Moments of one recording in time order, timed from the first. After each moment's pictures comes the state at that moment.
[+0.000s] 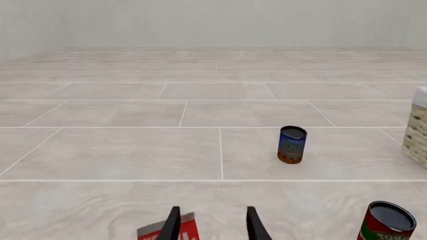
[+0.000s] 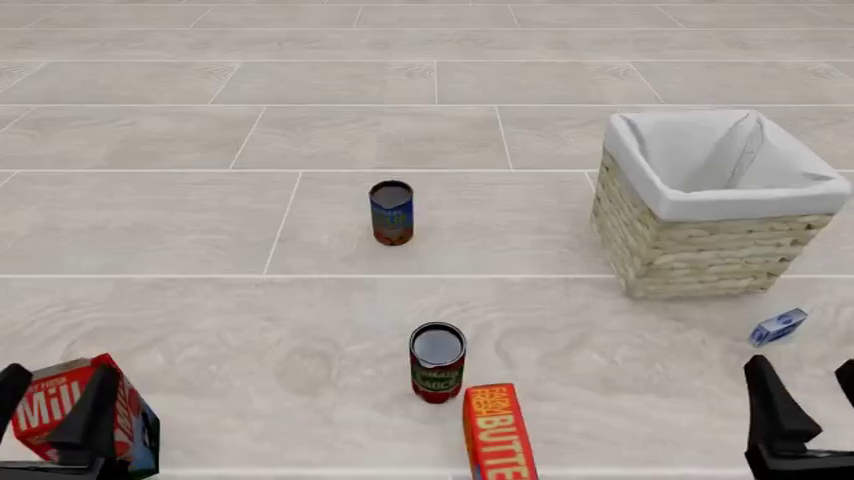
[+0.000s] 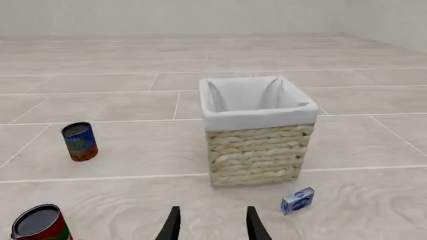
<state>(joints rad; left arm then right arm) 0.00 0.00 0.00 0.00 0.00 -0.05 0.06 -0.06 0.05 0.00</state>
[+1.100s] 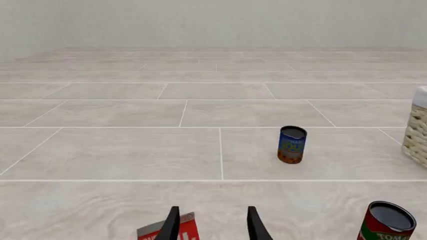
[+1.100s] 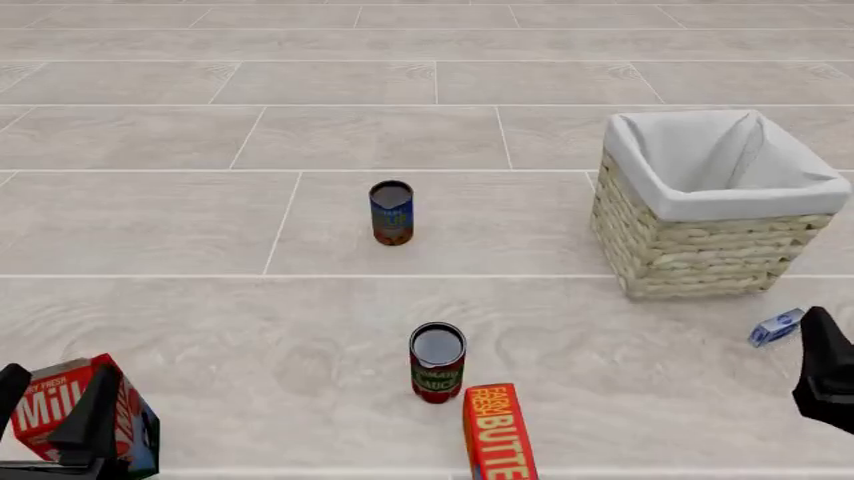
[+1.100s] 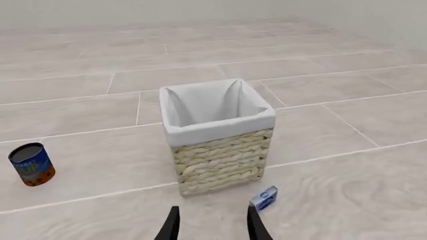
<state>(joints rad) 0.00 0.00 0.00 0.00 0.00 -0.22 0.25 -0.25 0.12 0.01</state>
